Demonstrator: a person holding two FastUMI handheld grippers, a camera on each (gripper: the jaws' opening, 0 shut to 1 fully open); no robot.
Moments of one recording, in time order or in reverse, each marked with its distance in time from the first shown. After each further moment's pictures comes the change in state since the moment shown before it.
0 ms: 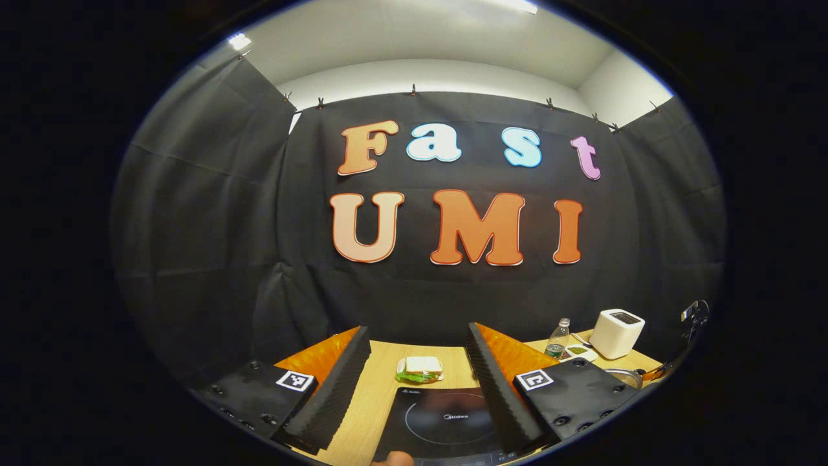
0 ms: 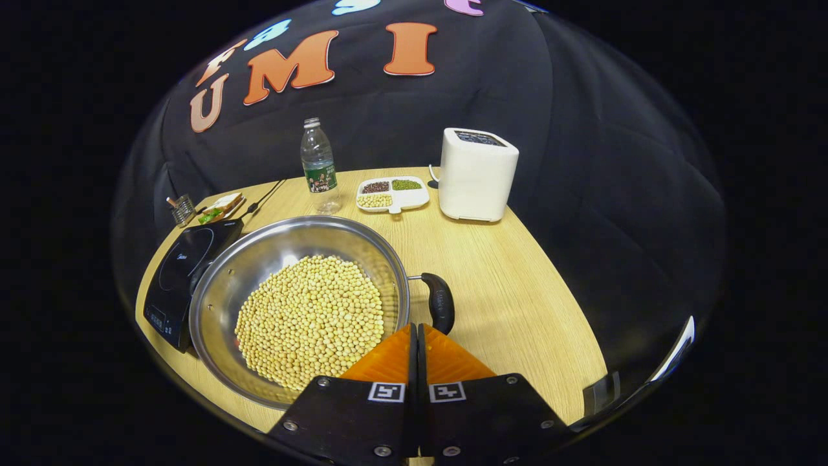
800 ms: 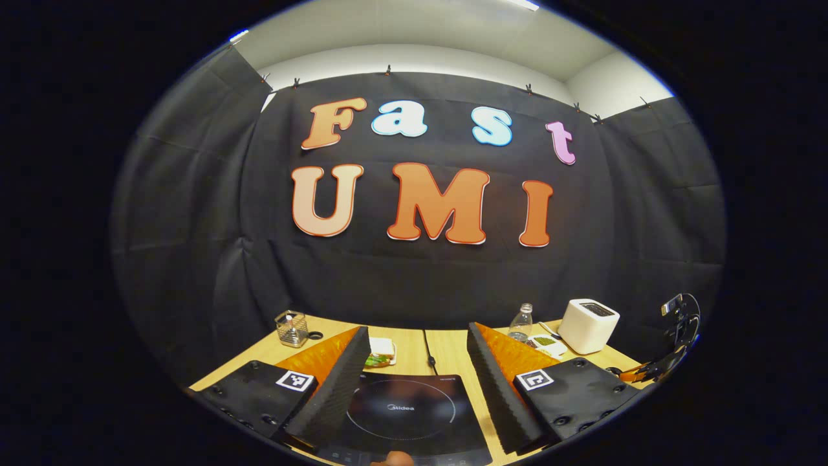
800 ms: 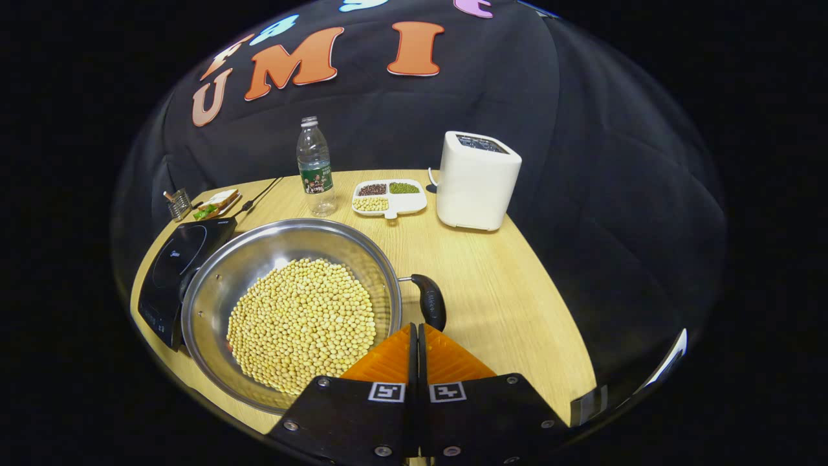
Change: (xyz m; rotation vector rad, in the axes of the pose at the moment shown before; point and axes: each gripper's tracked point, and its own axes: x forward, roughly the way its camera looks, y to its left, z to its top) left arm 0.017 -0.094 -0.060 -0.046 0.103 -0.114; right arm 0.006 -0.009 0.016 -0.052 -0.026 -0.028
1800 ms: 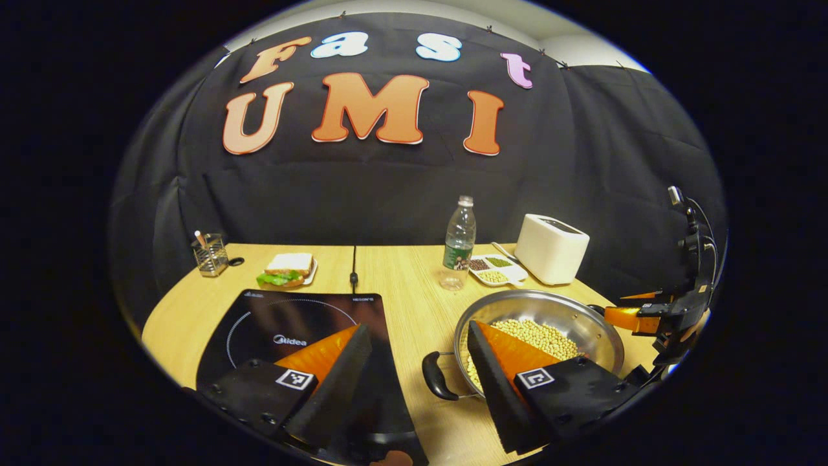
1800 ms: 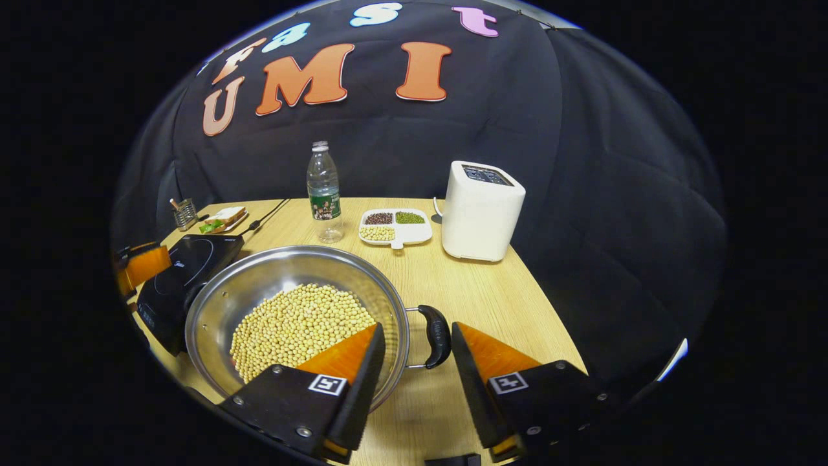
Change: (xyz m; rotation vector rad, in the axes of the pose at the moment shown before) left arm 0.029 -0.118 -0.189 0.011 0.330 -0.181; right arm 0.008 0.006 0.022 -0.001 -0.126 0.018
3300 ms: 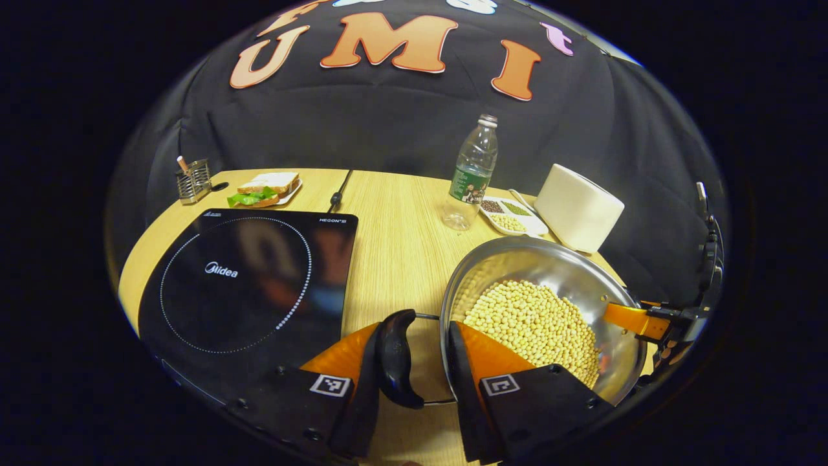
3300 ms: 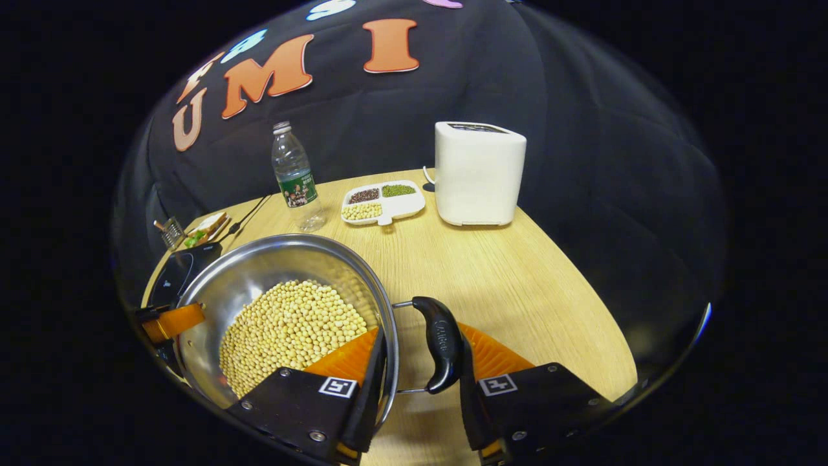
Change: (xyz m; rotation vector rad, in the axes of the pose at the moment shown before) left arm 0.061 -0.018 -0.070 -0.097 0.251 0.052; right arm 0.045 0.006 -0.033 0.167 0.123 0.013
